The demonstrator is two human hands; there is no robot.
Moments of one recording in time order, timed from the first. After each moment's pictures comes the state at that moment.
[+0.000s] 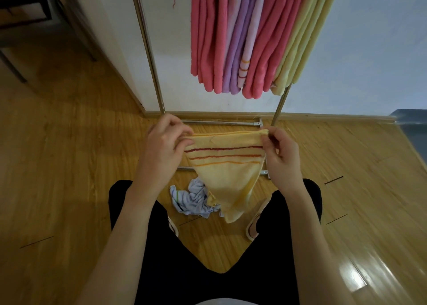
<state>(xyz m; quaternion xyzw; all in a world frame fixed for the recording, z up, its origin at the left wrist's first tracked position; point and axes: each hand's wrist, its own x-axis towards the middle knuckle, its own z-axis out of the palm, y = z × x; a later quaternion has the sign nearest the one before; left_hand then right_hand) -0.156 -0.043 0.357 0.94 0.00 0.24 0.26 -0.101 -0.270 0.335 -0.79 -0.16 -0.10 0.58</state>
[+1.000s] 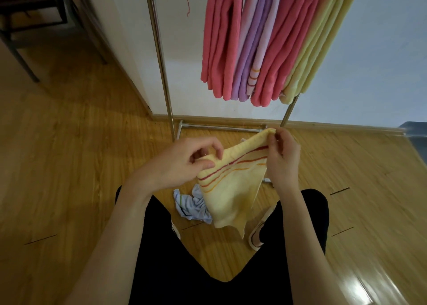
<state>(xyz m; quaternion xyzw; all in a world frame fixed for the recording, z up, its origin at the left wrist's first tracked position) -0.163 -0.042 0.398 0.90 -0.09 -0.08 0.41 -0.082 -0.244 0.331 -0.81 -0.07 -0.14 0.57</state>
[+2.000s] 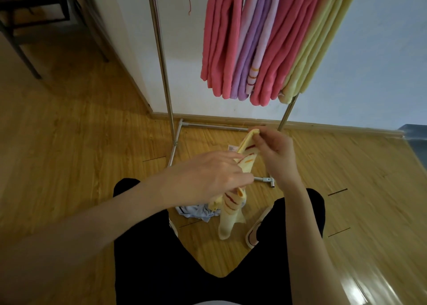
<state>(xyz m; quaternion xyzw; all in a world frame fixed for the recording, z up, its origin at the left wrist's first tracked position) -0.159 -0.083 0.378 0.89 -0.44 0.07 0.09 -0.080 -0.254 0.340 -0.77 -0.16 -0.01 0.62</state>
